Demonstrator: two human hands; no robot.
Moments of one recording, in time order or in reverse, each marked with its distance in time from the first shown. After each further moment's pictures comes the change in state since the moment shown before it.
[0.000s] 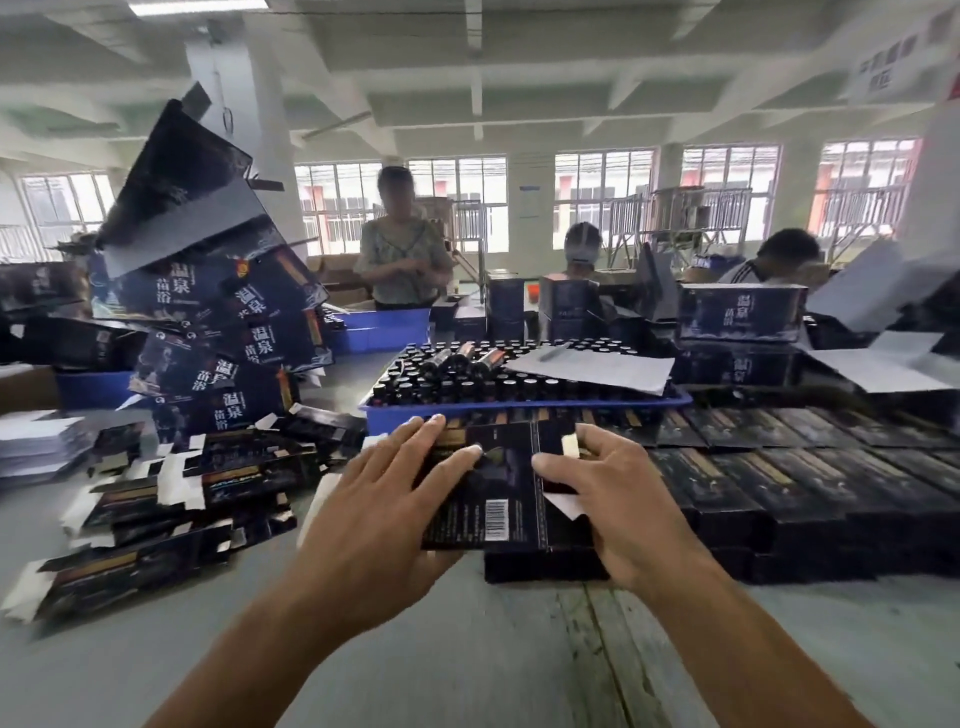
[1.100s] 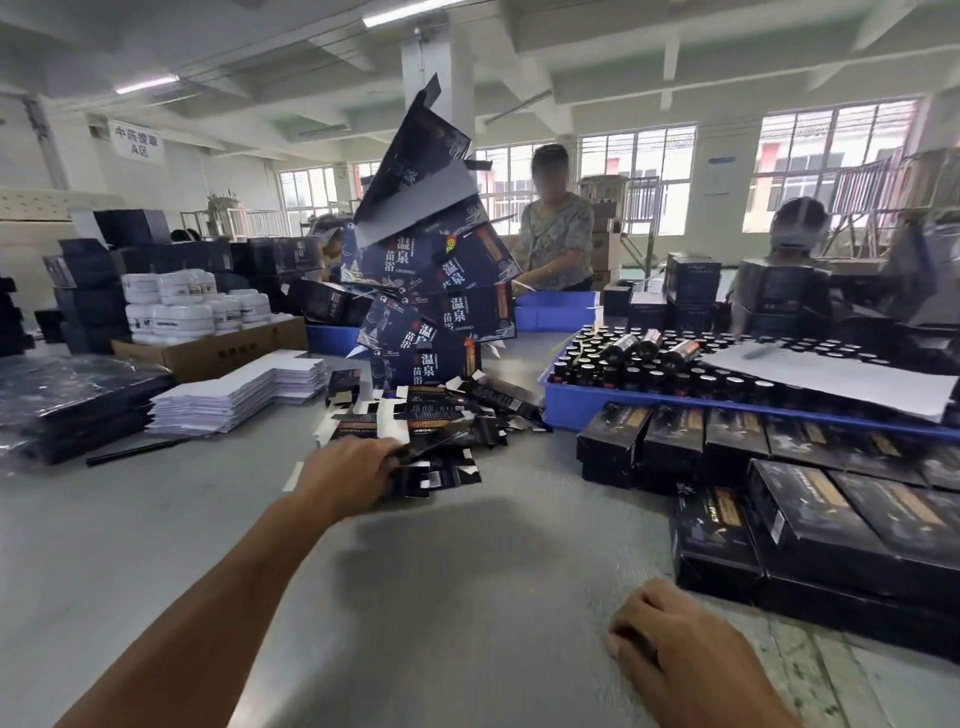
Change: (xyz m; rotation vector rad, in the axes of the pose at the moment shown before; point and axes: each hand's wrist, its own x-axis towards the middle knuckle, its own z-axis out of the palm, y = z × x) left_hand -0.107 -0.202 0.005 0.193 -0.359 -0.729; right_hand -0.032 0.121 0.057 -1.208 -0.431 -0.357
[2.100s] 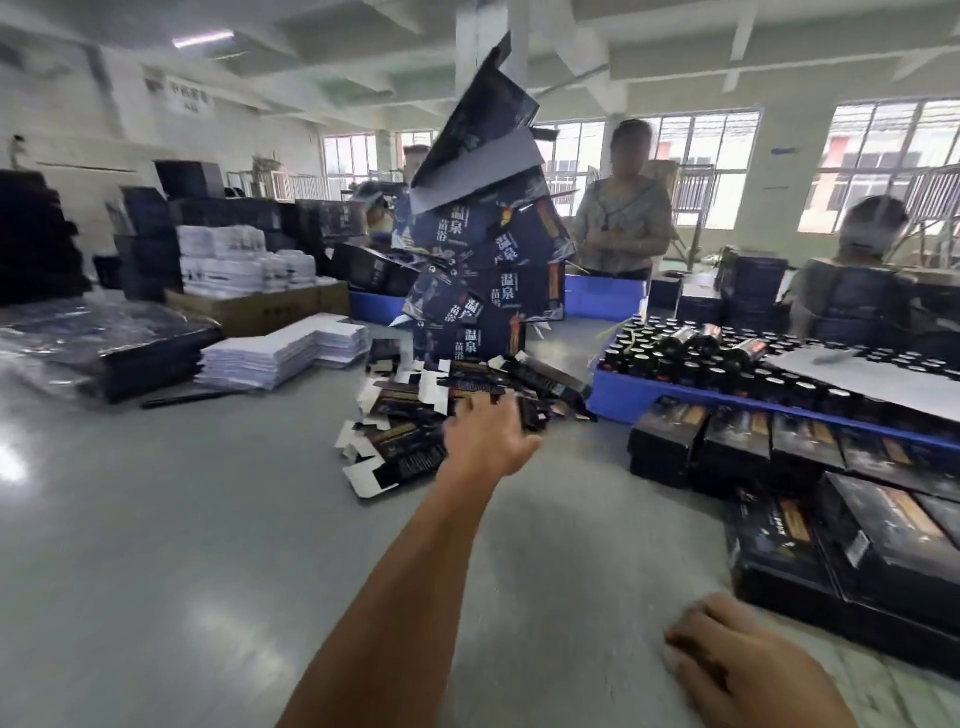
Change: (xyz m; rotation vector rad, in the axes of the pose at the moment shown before) left_hand 0.029 0.093 0.005 -0.306 -0.067 -0.160; right_hand -0.004 -0.011 -0.005 0.010 0.056 0.024
